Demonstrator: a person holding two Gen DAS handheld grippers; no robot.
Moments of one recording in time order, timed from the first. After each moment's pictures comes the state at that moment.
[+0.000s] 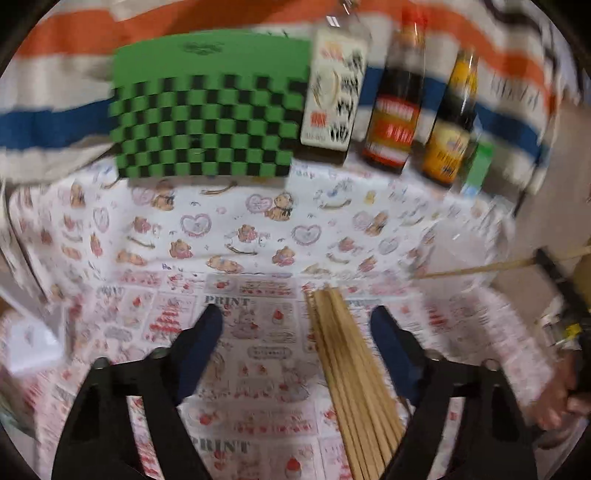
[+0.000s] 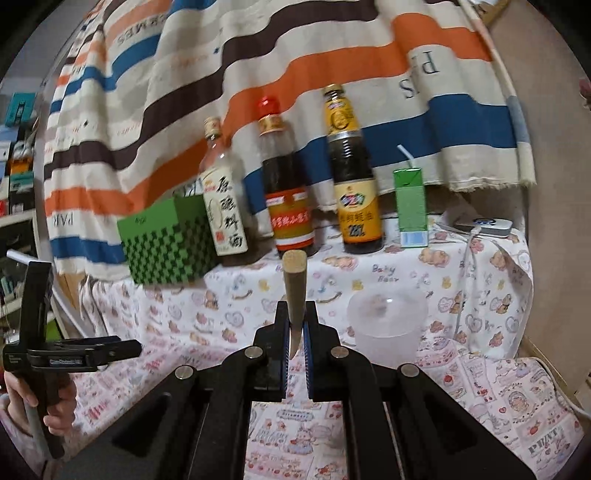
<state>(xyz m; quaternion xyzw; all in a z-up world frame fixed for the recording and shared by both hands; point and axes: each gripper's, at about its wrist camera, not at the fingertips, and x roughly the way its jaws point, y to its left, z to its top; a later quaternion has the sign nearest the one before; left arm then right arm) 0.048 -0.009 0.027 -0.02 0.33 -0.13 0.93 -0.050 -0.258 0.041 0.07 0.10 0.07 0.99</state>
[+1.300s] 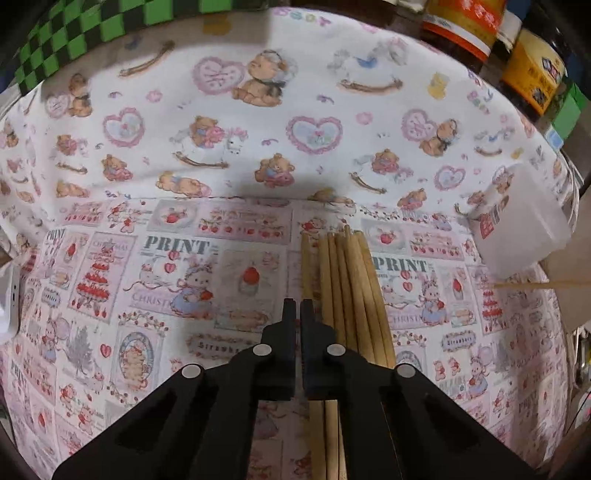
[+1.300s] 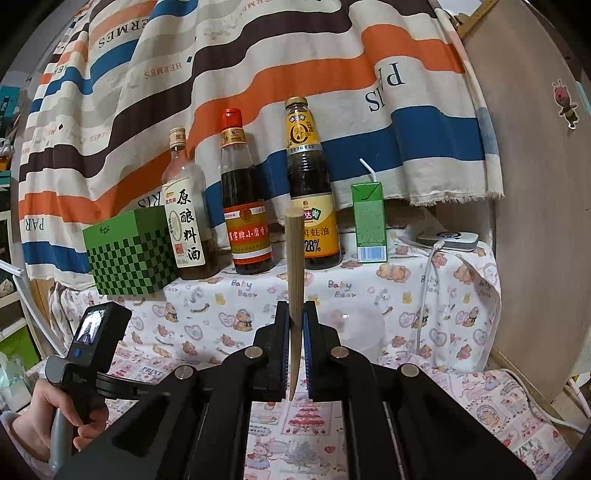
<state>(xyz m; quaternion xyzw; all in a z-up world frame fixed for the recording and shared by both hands) 0.114 -0.039 -0.035 -0.03 0.49 -0.08 0.87 -0.045 -0.279 0.043 0.06 0.08 0.01 0.99</state>
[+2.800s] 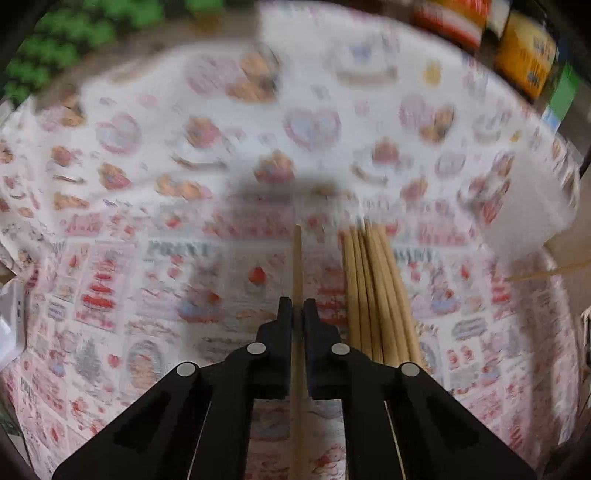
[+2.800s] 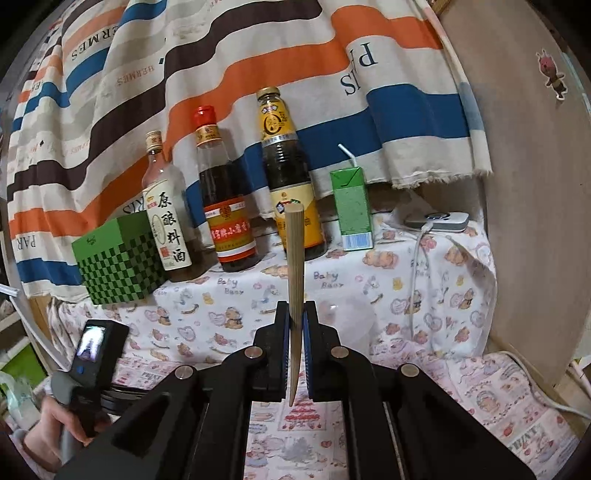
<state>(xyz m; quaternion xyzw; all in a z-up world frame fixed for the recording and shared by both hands) 0.130 -0.039 -0.035 0.00 0.47 -0.09 0.88 -0.036 -0.296 0.041 0.09 0.10 -0.01 0.99</state>
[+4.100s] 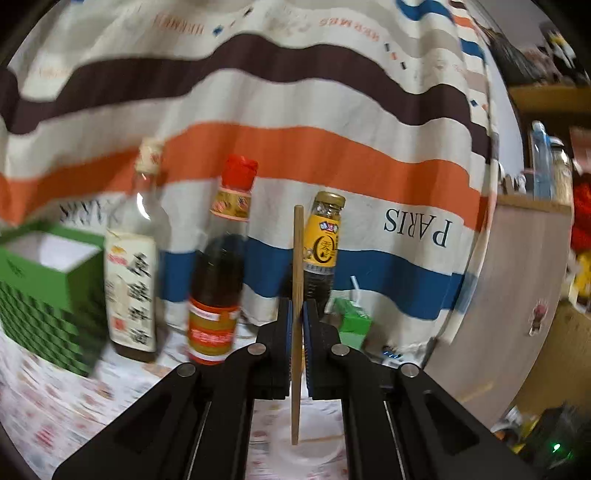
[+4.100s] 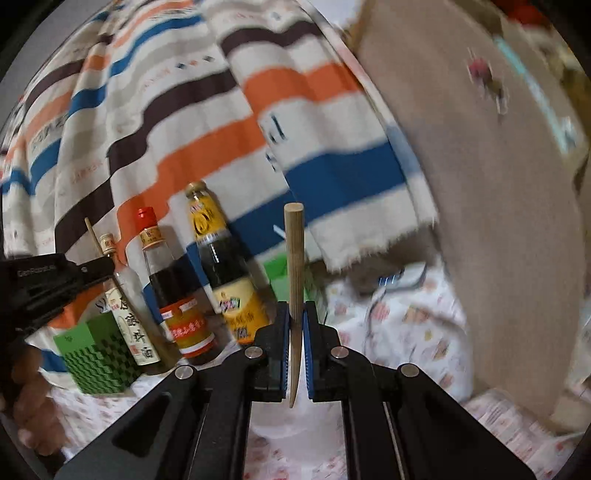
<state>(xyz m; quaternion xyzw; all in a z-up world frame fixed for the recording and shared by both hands) 0.073 -0.159 0.177 -0.11 0.10 -0.22 0.96 -0.028 -0.369 0.066 0.20 0.00 -0.04 0.98</state>
